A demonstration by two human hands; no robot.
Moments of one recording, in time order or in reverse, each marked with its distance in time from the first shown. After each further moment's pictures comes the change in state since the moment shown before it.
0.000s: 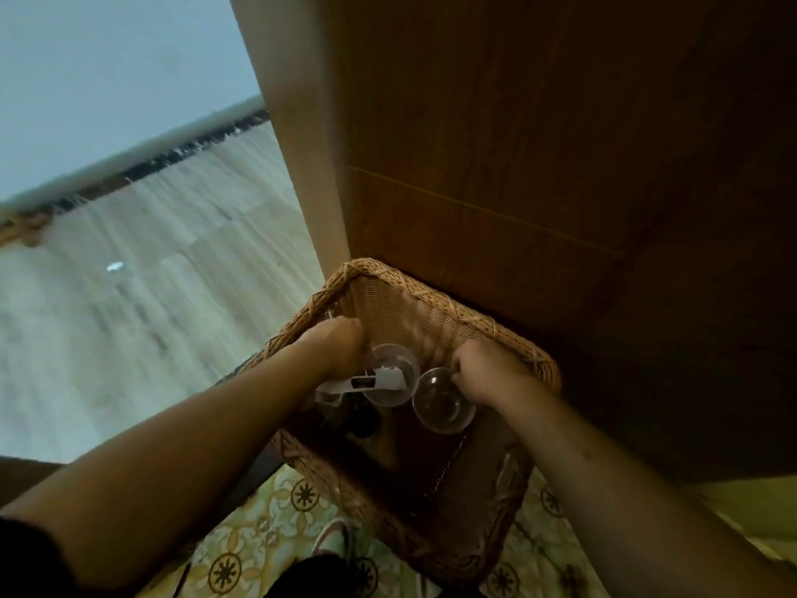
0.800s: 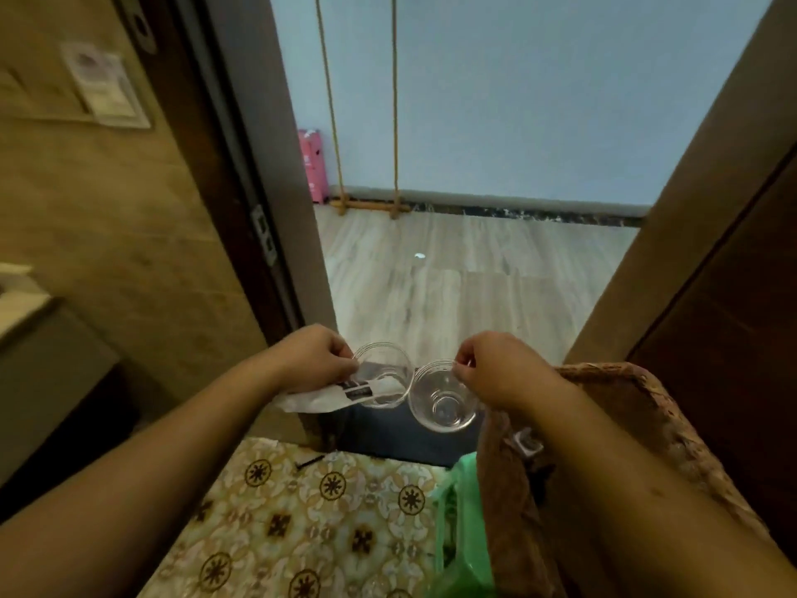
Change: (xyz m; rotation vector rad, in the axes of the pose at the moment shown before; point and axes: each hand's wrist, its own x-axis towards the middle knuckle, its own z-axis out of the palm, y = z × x) left_hand -0.410 -0.111 0.062 -0.806 0.527 -0.818; right_hand -0.163 -0.267 -0.025 -0.179 -0.060 -1.001
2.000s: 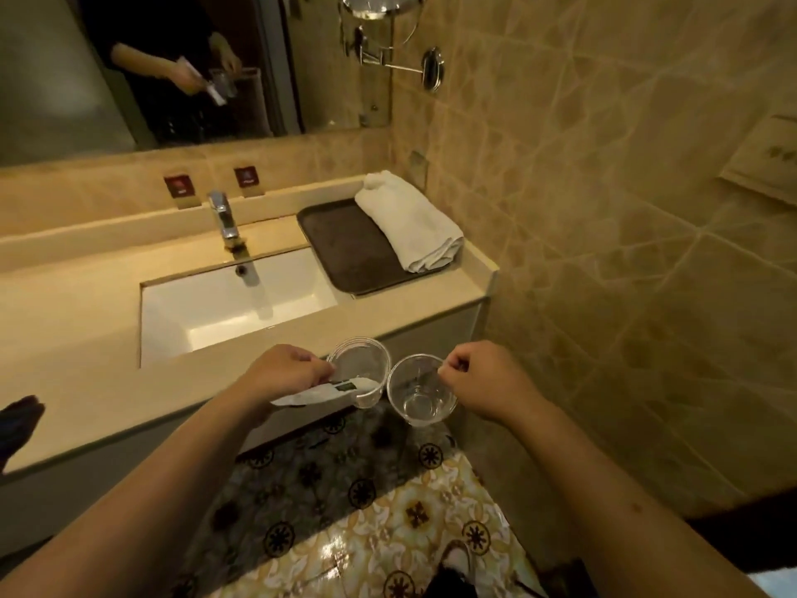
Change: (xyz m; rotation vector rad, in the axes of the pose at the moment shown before) left_hand -0.247 -0.562 -0.250 -0.702 0.794 -0.958; right_hand 0.201 -0.660 0.274 0.064 -0.340 -0.759
